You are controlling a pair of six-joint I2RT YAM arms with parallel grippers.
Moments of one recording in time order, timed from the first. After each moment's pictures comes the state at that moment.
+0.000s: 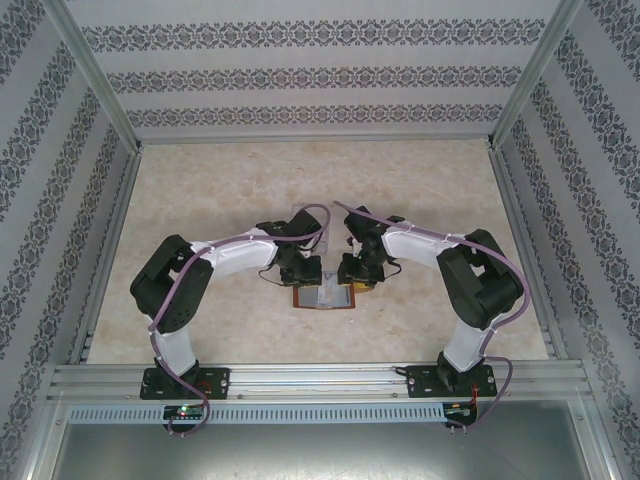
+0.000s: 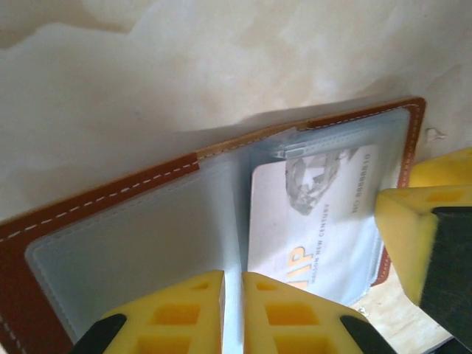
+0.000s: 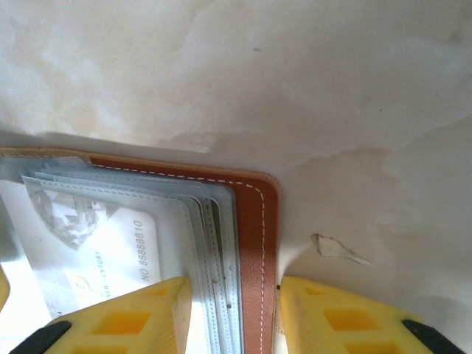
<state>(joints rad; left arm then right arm) -0.69 1.81 1.15 -0.61 0.32 -0.74 0.55 1.77 1.03 -0.70 -0.33 0.59</state>
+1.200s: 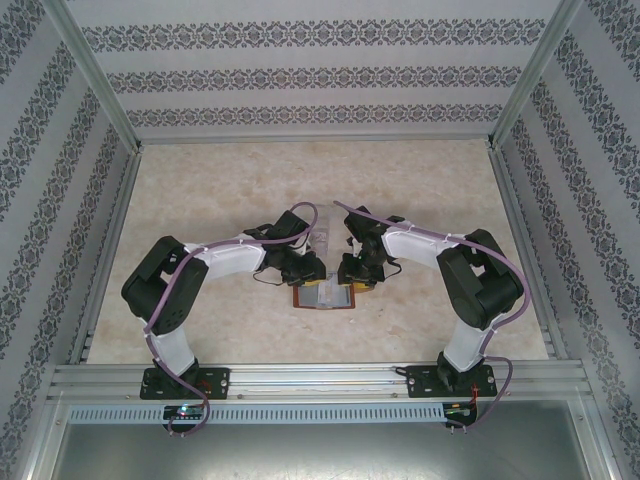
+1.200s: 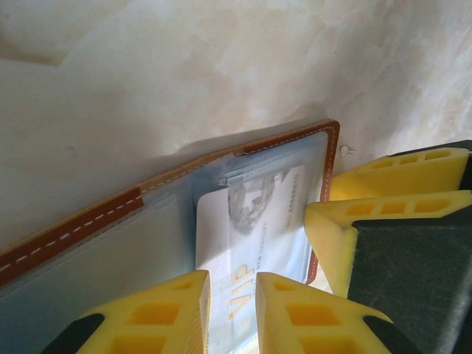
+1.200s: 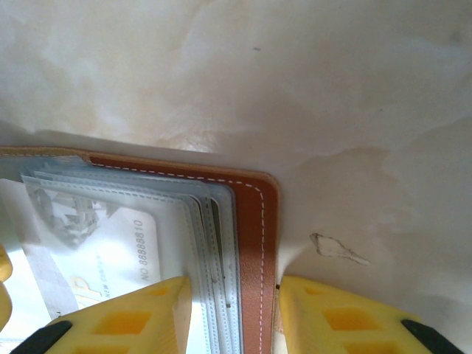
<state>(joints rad) -0.63 1.78 1.01 -0.32 0.51 -0.82 0.55 1.77 1.03 -0.70 -0.33 0.59</state>
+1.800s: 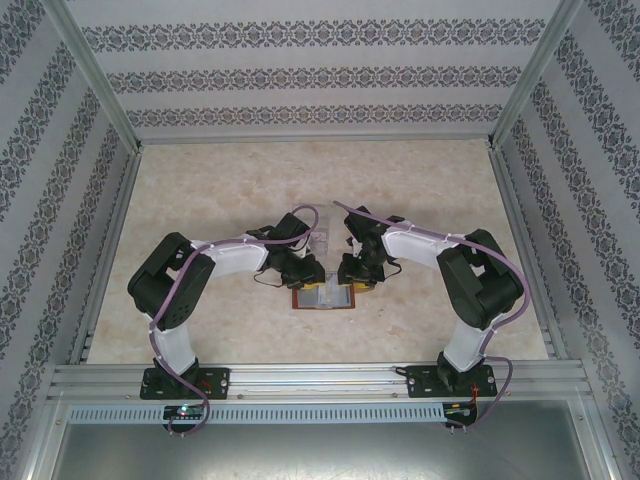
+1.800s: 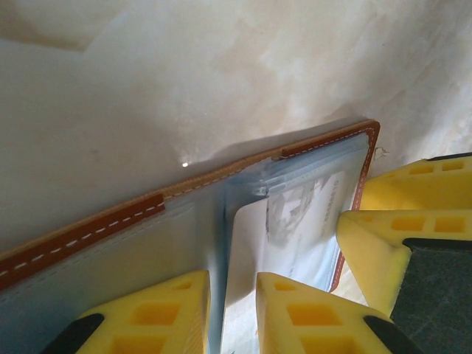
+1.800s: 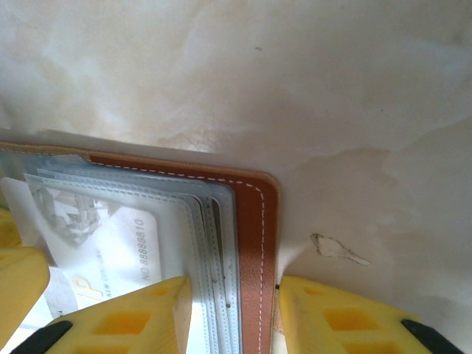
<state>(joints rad) -0.62 1.82 1.01 -0.32 0.52 -0.82 0.55 1.77 1.03 -0.70 -0.33 0.58</state>
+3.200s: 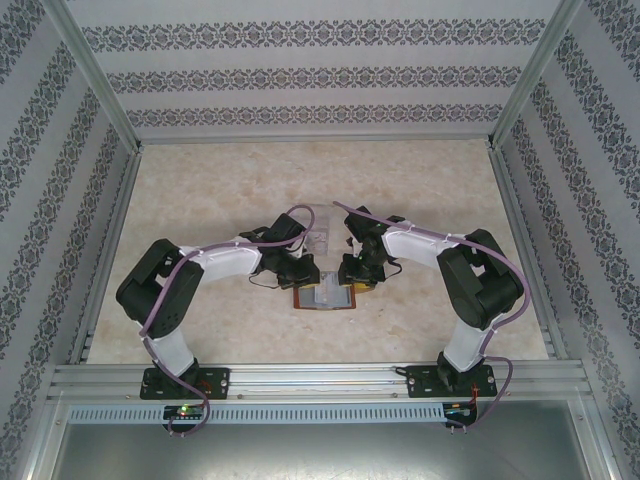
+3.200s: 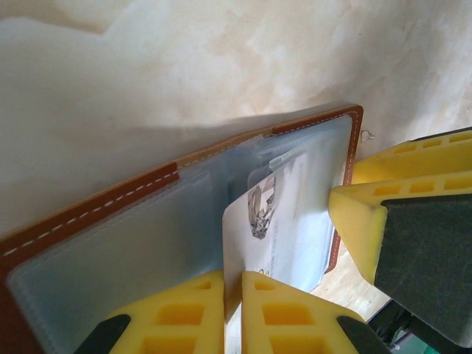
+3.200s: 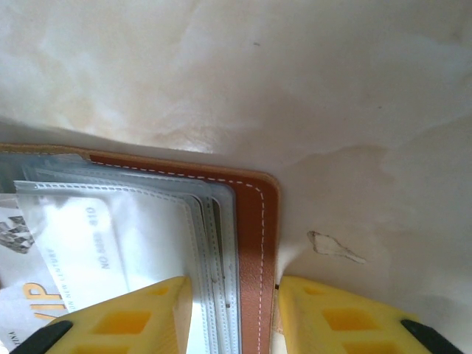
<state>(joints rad) -0.62 1.74 0.97 -0.34 0.49 -0.79 0.55 1.77 1.03 -0.71 -0.33 0.57</state>
